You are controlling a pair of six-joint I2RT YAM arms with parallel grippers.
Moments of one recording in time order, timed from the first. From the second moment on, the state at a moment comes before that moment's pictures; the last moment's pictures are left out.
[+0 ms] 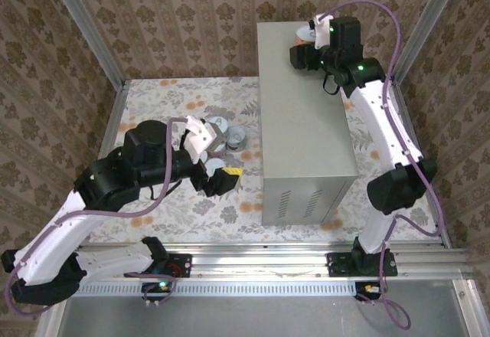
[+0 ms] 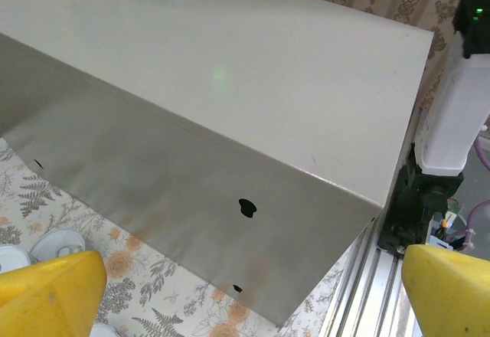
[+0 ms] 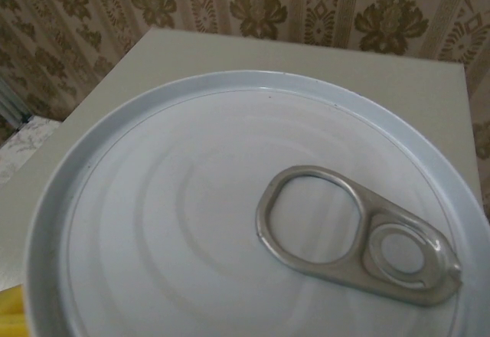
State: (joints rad) left arm -0.98 0.97 1.44 -0.87 0.18 -0.01; right arm 0.23 1.82 2.07 -0.66 -0.07 0.02
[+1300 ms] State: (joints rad) left arm -0.98 0.91 1.36 -0.83 0.16 -0.04; right arm 0.18 1.93 2.26 -0.77 -0.08 0.04
